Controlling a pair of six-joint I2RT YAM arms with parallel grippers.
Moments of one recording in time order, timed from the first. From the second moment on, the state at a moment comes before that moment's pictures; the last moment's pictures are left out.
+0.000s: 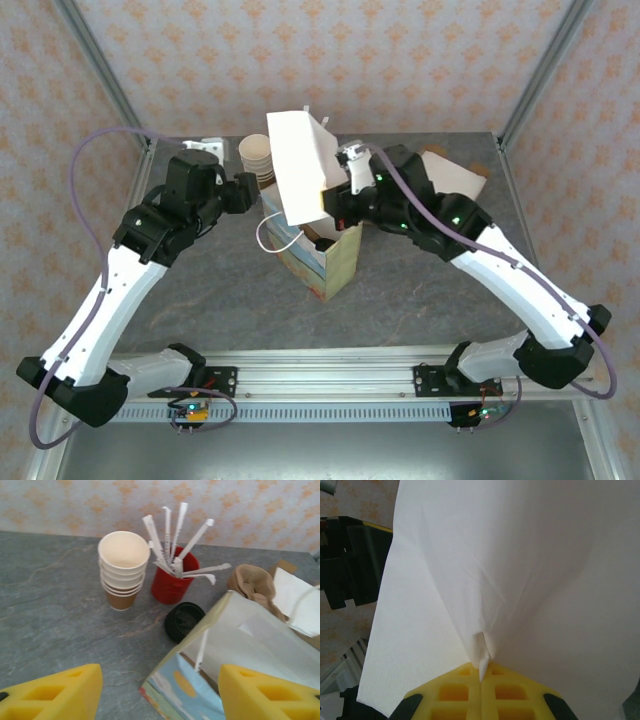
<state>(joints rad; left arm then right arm) -0.41 1.14 1.44 -0.87 -0.24 -0.40 0.86 1.34 1.63 -0.76 -0.07 0.34</state>
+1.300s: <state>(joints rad) -0.39 1.09 1.38 -0.88 -0.21 -0.41 0.64 1.54 1.68 -0.77 -0.69 0.55</state>
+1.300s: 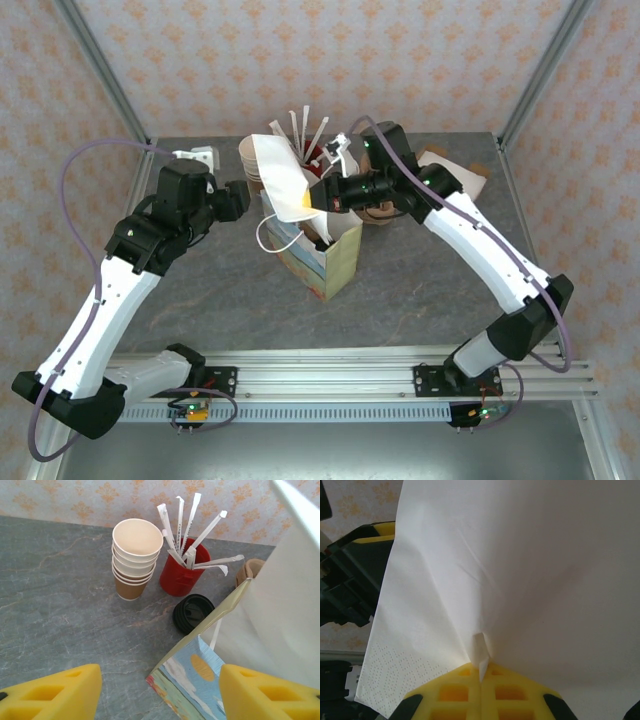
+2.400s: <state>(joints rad) -0.39 1.08 1.38 -0.88 -0.14 -0.42 0.62 1.58 1.67 -0.92 -0.56 0.36</state>
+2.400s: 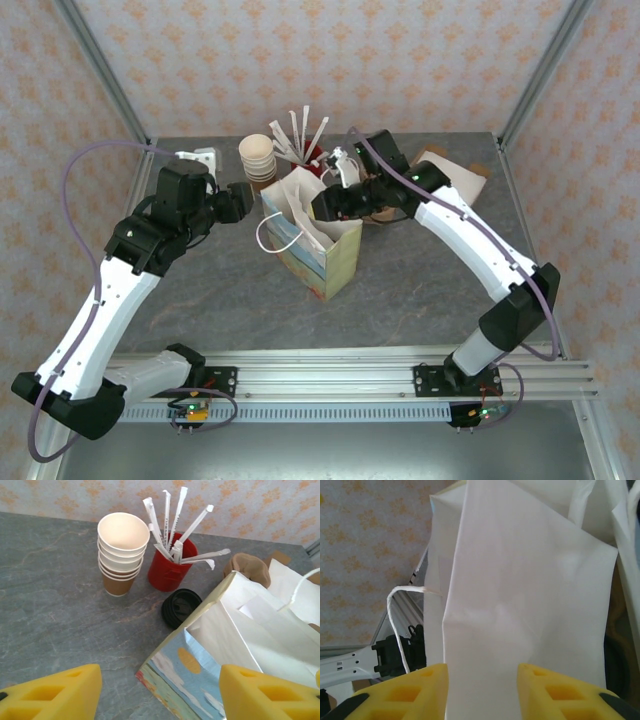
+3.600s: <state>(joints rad) -0.38 0.79 0.75 -0.50 -0.82 -0.35 0.44 1.07 0.98 -0.52 0.81 0.23</state>
